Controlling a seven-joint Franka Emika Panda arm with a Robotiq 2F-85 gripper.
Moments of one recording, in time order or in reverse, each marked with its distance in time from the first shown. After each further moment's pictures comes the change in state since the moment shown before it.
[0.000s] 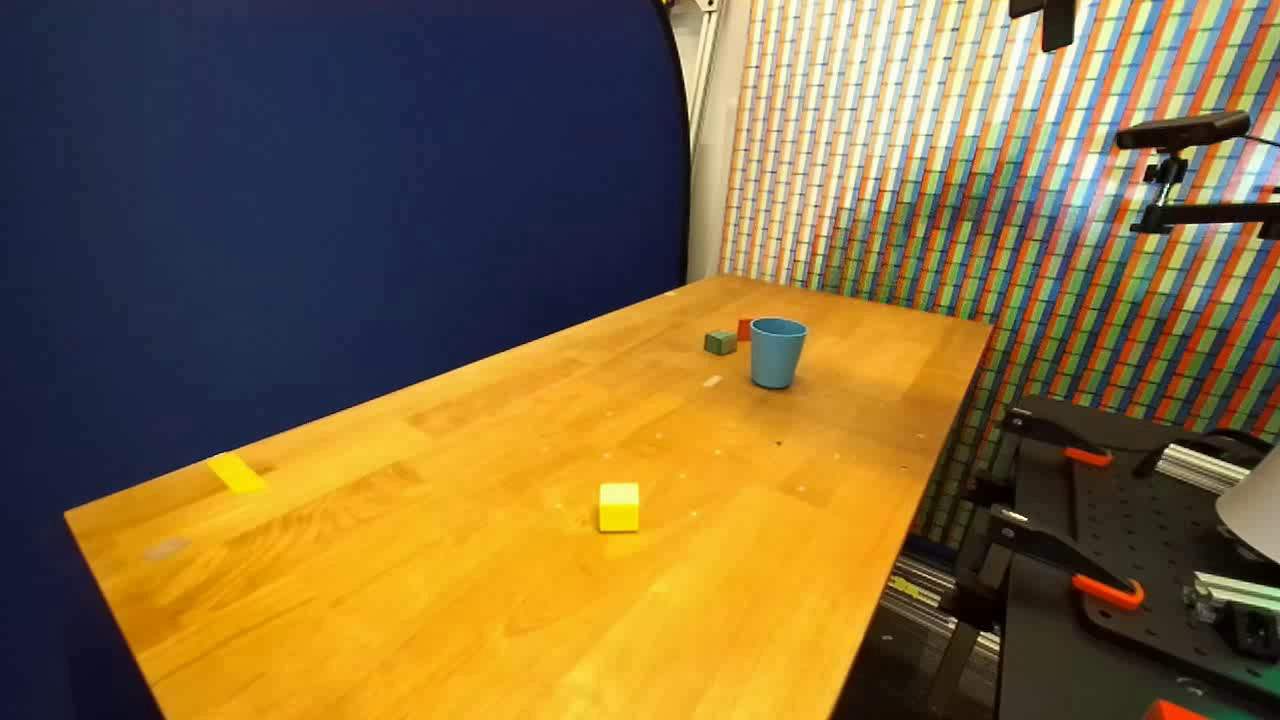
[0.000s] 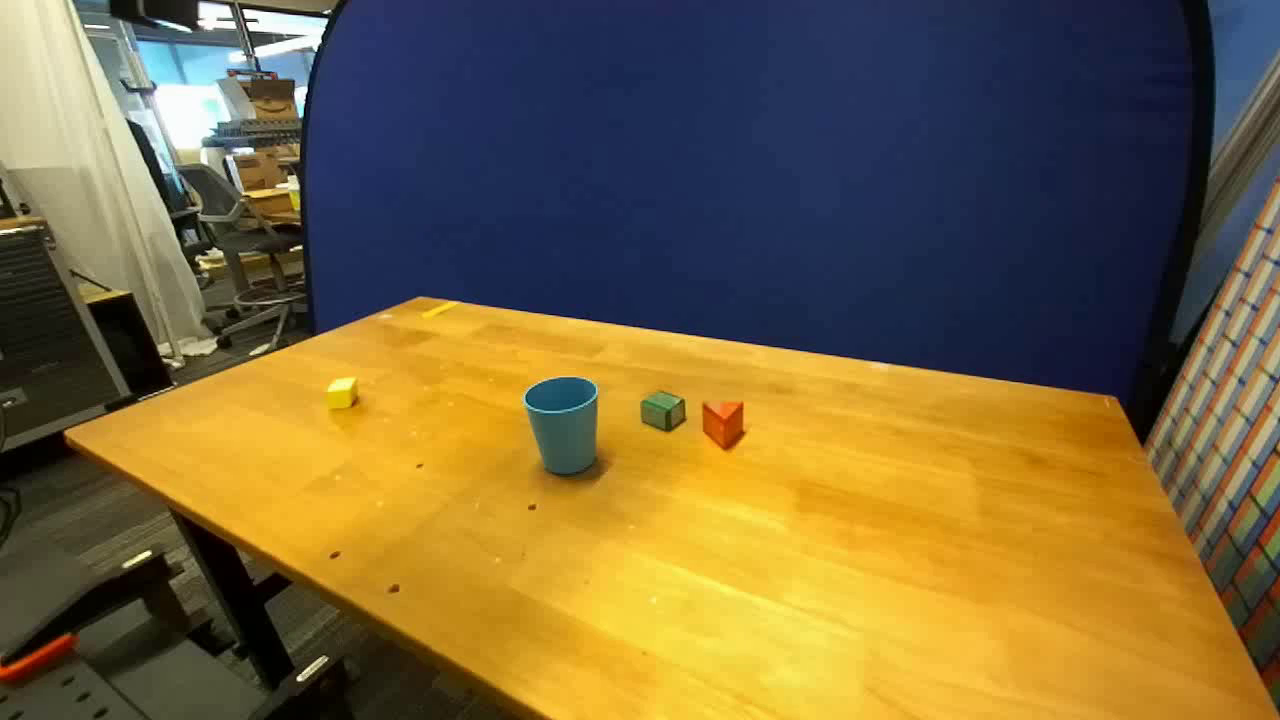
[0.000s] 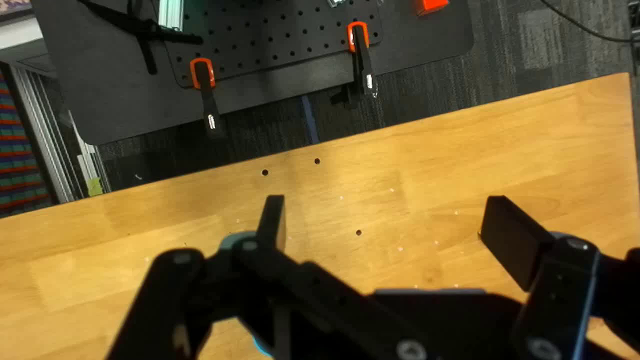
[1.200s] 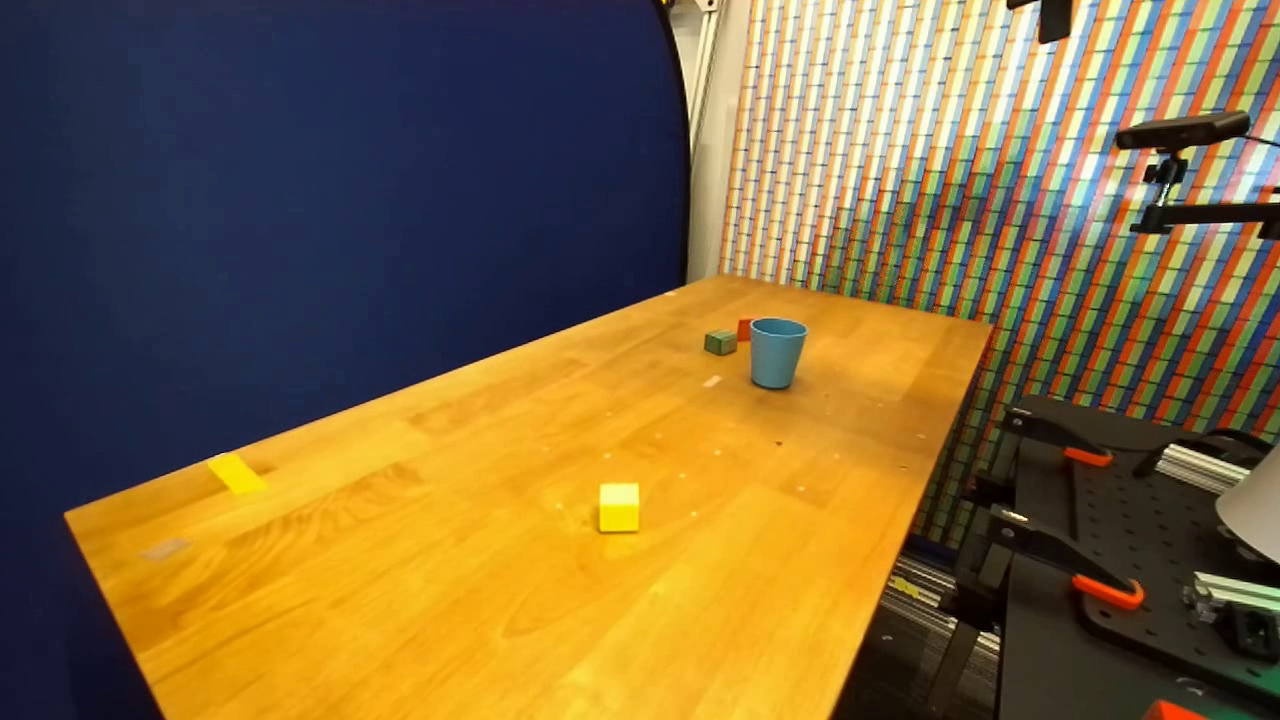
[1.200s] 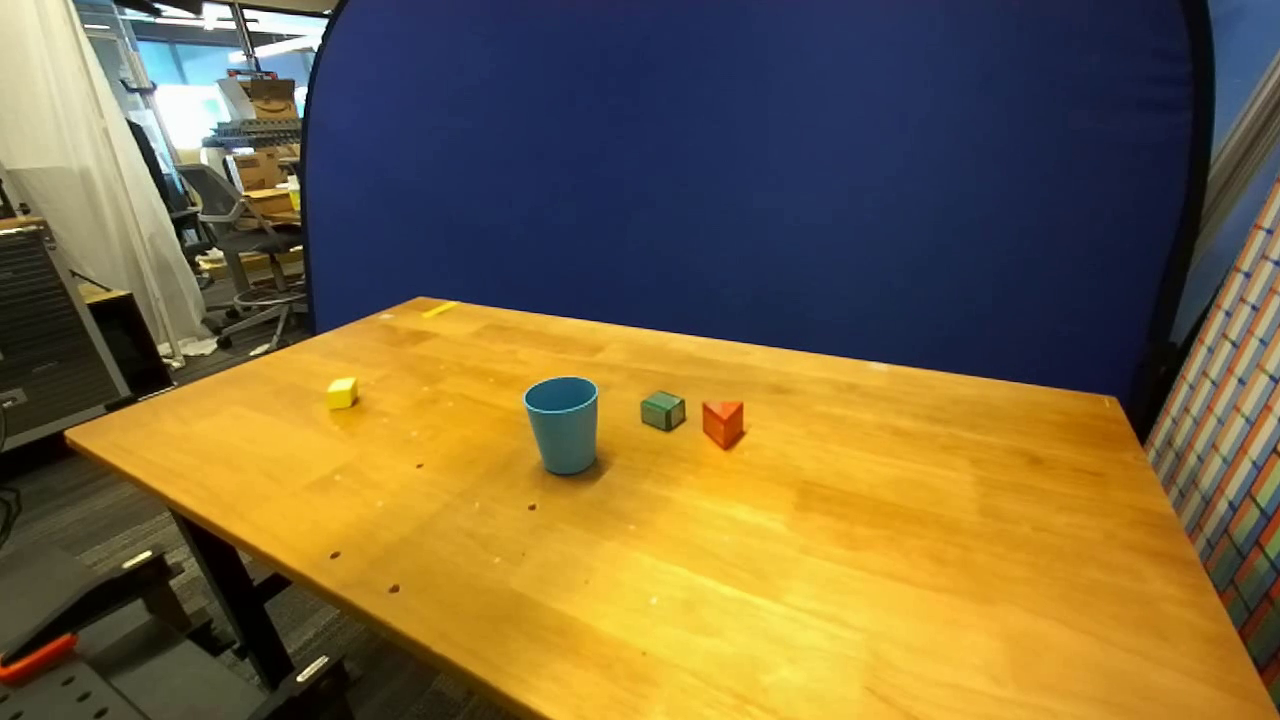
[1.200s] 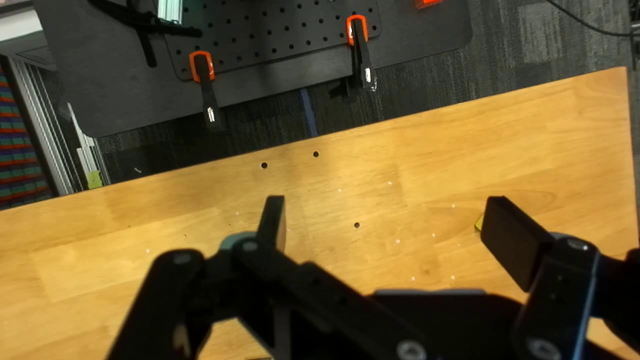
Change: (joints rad) arm 0.000 -0.003 0.000 0.014 0.000 0.001 0.000
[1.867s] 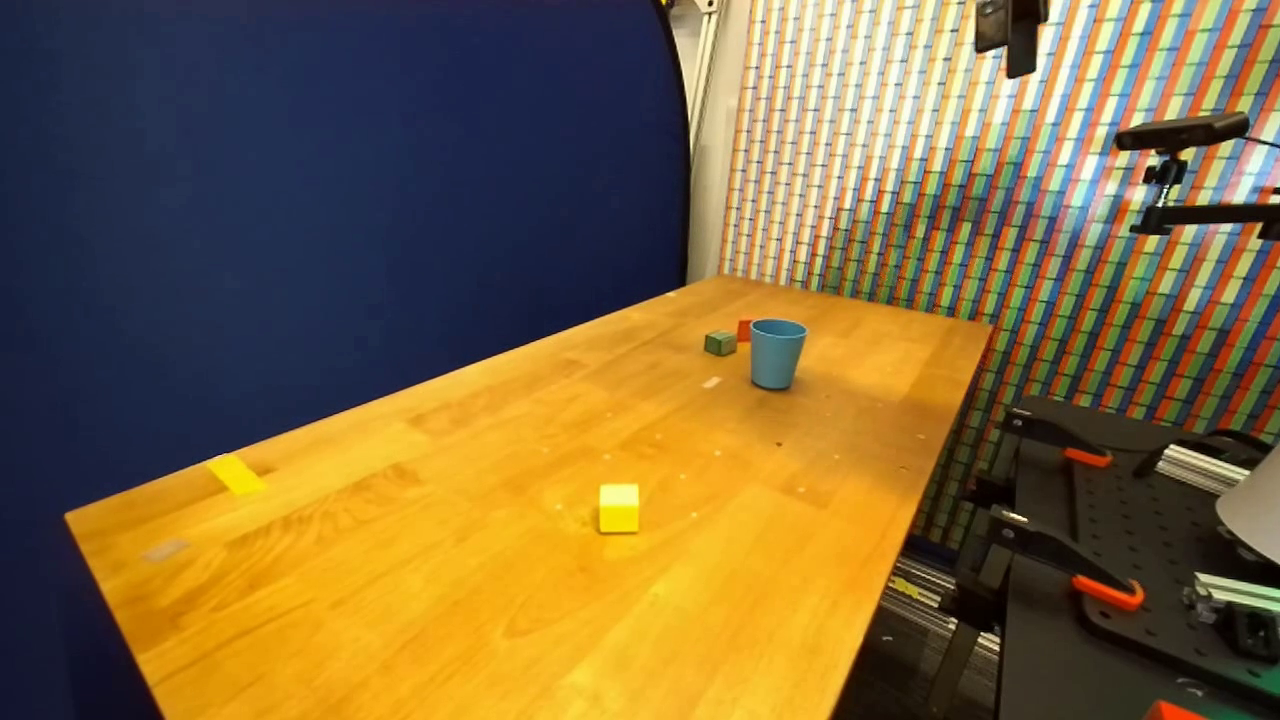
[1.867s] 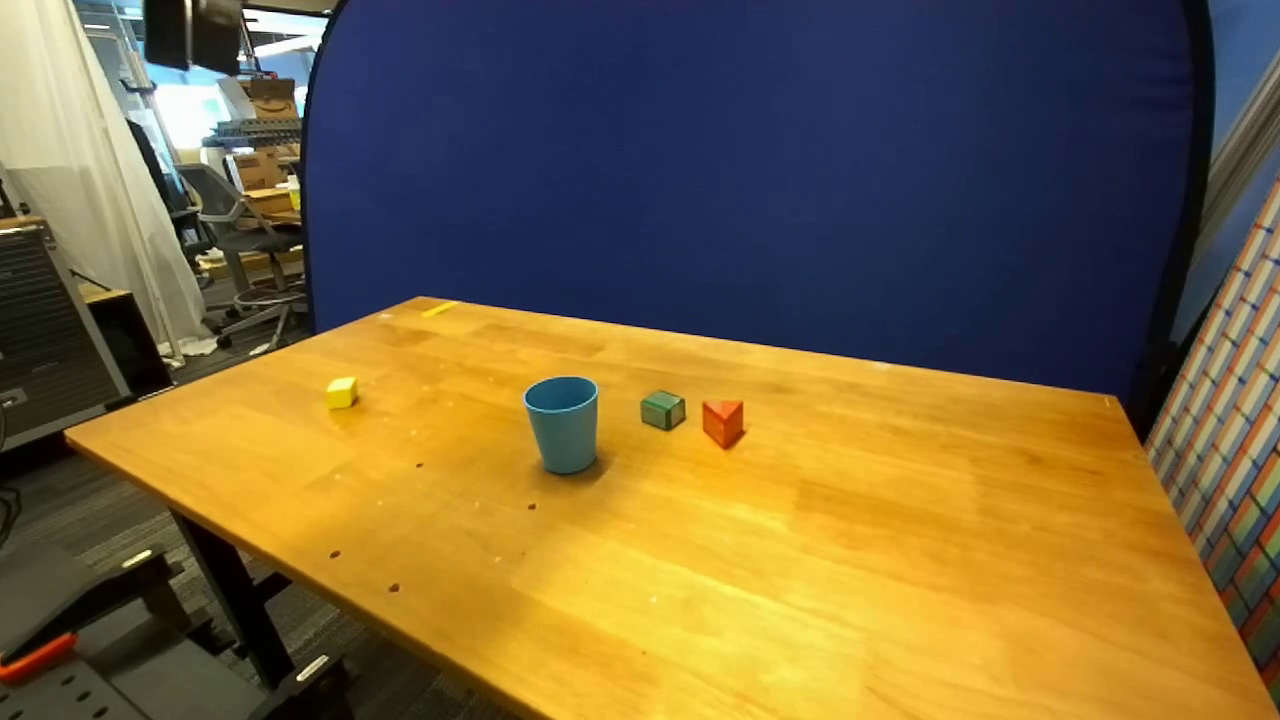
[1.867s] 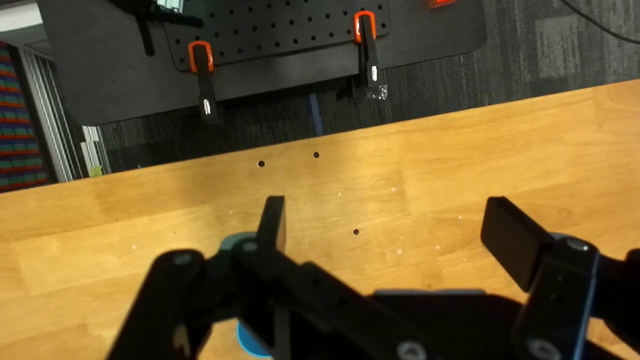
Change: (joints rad) arm 0.013 0.076 0.051 -0.019 0.000 0.070 -0.012
